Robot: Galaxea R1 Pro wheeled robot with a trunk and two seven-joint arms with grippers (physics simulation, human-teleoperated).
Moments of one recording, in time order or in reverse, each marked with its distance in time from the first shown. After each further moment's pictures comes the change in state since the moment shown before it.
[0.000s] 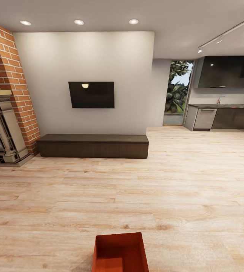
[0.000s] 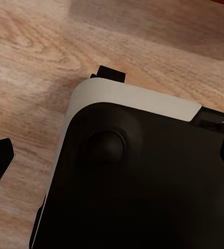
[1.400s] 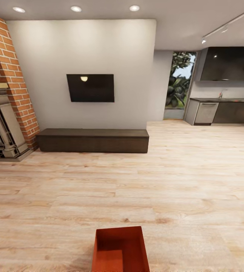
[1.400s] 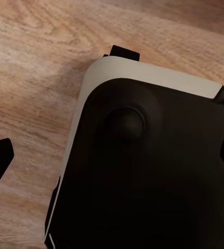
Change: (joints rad) left arm 0.000 0.011 -0.001 0.015 -0.012 -0.004 0.000; right arm 0.000 -0.012 0.000 0.000 0.002 0.000 0.009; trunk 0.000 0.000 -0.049
